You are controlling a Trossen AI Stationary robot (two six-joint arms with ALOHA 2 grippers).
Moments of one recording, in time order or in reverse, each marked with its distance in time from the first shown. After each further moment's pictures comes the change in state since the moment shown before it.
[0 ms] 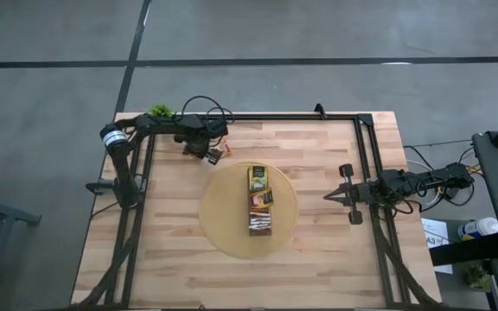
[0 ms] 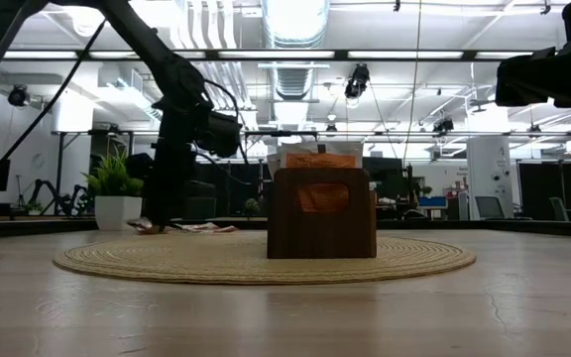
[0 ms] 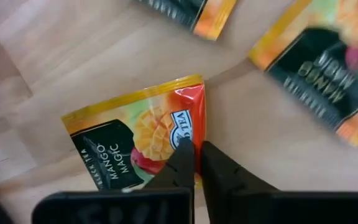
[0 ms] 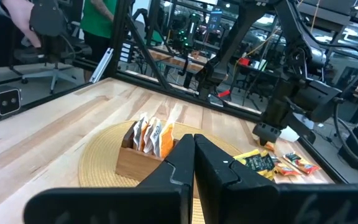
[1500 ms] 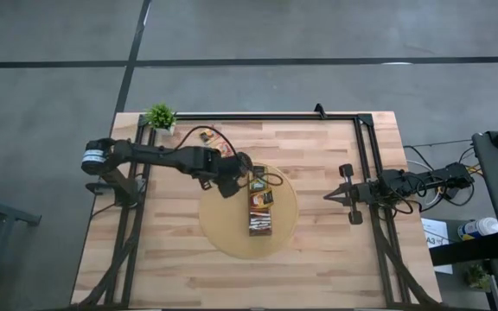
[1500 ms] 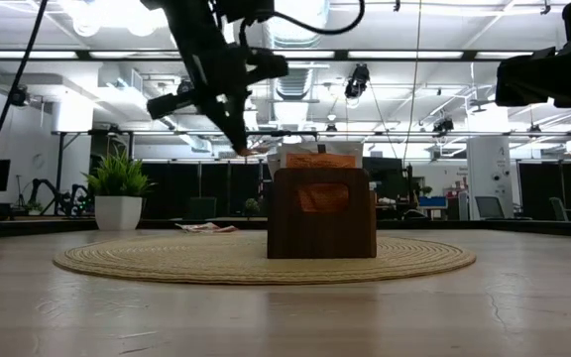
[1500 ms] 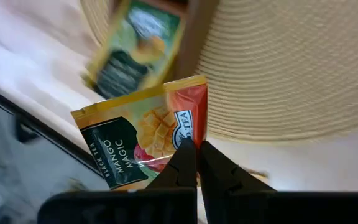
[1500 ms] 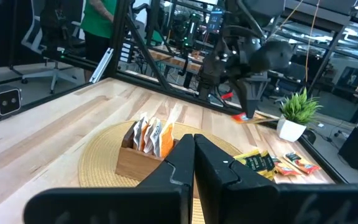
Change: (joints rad) left arm -0.552 -0.201 0.156 0.107 -0.119 1.823; right arm 0.000 0.000 0.000 0.000 0.000 0.000
